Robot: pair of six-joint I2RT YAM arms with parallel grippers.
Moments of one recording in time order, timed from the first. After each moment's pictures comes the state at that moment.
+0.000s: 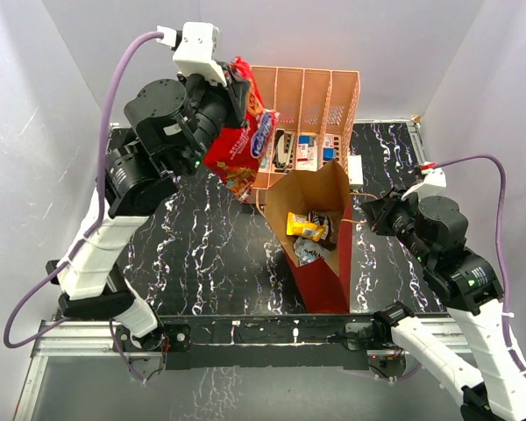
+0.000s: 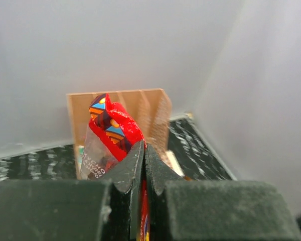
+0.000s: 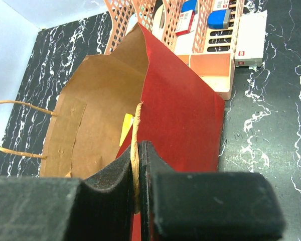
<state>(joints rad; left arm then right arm) -1.00 1.58 2.39 -0.72 -0.52 -0.15 0.40 0.64 1.10 -0.77 0.12 0.48</state>
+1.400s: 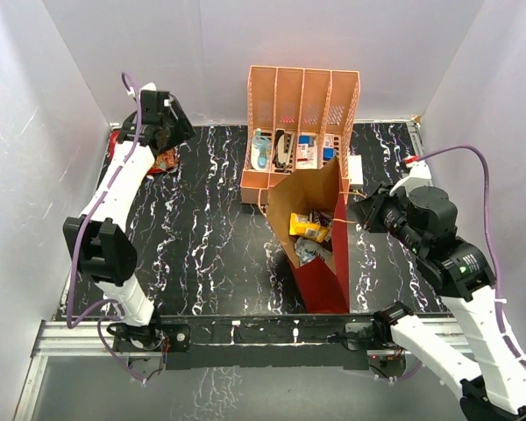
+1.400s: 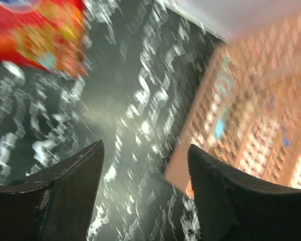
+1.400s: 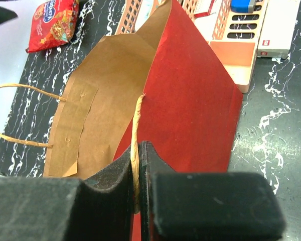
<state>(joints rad) -0.18 1.76 1.79 -0.68 -0.26 -0.57 0.40 0.71 1.11 -0.77 0.02 0.47</state>
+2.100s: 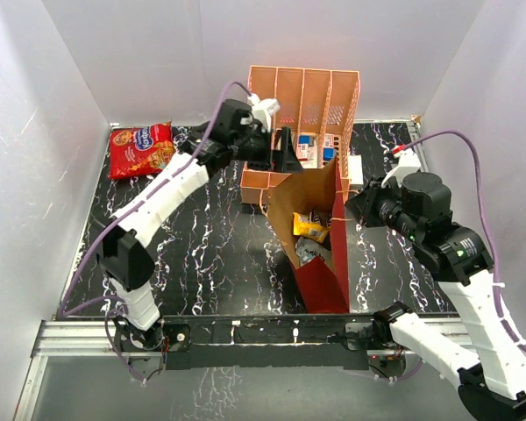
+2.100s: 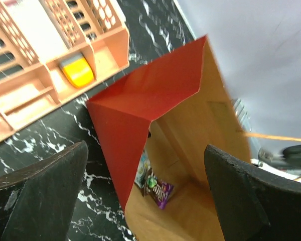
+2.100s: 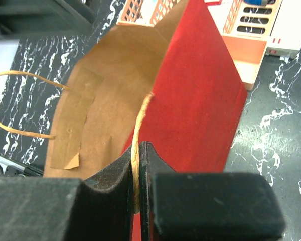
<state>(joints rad) -0.59 1.75 1.80 -0.58 0.46 -0.45 0.40 0.80 1.19 -0.82 -0.05 0.40</state>
